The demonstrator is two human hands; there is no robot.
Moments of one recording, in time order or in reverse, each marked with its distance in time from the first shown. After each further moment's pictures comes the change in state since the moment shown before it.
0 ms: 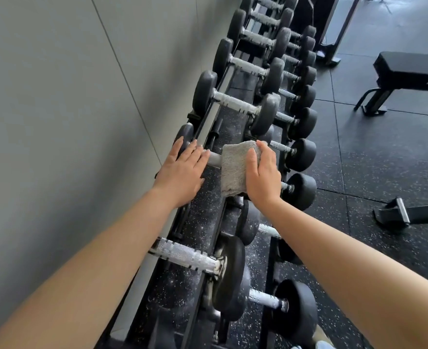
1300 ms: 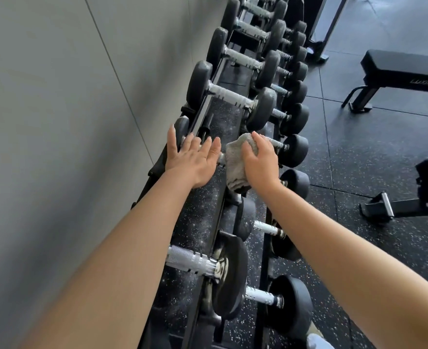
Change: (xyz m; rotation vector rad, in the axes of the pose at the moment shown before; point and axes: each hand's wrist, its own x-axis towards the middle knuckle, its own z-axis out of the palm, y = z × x) left_hand 0.039 0.016 -0.020 -0.446 -0.287 -0.250; right_hand 0.019 -0.010 0.005 0.120 -0.050 0.104
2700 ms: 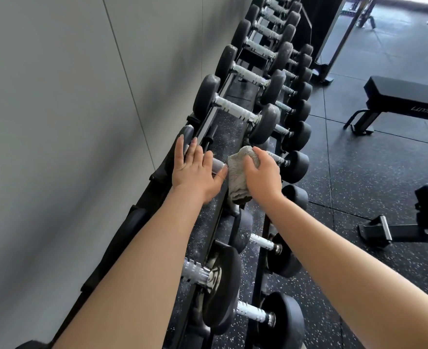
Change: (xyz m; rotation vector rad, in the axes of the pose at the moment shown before) left_hand -0.003 0.012 0.017 0.147 0.151 -0.048; right_hand 0.001 -0.001 -0.009 -0.164 -0.012 -0.018
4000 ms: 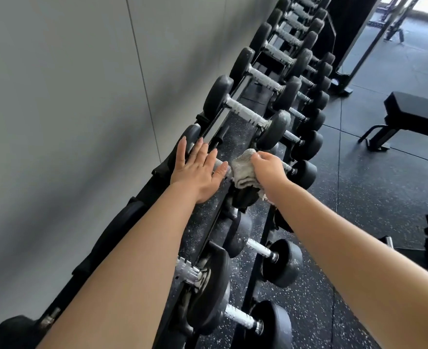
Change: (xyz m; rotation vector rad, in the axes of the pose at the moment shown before) left_hand -0.003 -0.004 -0.001 -0.234 -0.072 0.007; right_hand 0.039 -0.003 -0.005 0.208 -0.235 0.212
